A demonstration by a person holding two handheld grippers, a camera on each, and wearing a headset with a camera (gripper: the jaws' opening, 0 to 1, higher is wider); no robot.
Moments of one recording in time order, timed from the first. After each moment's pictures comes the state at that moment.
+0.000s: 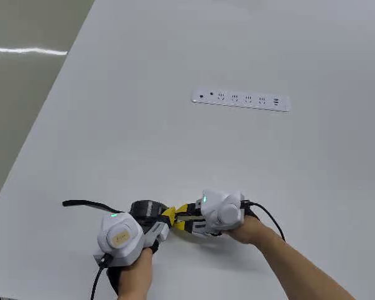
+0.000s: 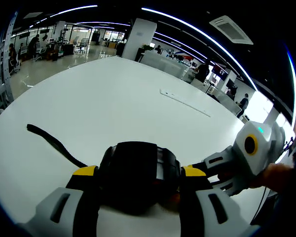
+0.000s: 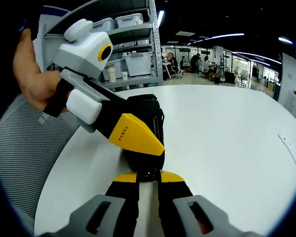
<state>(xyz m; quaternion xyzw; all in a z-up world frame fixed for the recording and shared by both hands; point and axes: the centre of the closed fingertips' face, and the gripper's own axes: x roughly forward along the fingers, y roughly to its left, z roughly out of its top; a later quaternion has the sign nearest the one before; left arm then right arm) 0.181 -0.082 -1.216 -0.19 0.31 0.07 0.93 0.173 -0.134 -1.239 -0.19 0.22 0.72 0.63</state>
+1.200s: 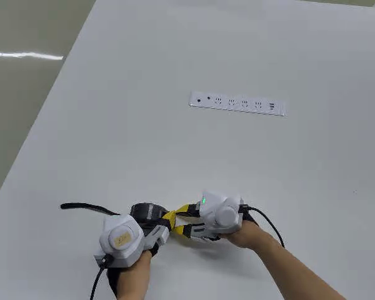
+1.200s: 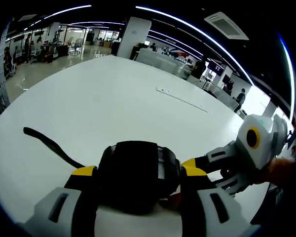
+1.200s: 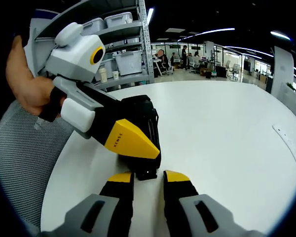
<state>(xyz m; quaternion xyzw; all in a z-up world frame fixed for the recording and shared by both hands) 0.181 -0.085 -1.219 -0.17 0.32 0.05 0.93 0.176 -0.139 -1.238 -0.19 0.25 0.69 0.65</state>
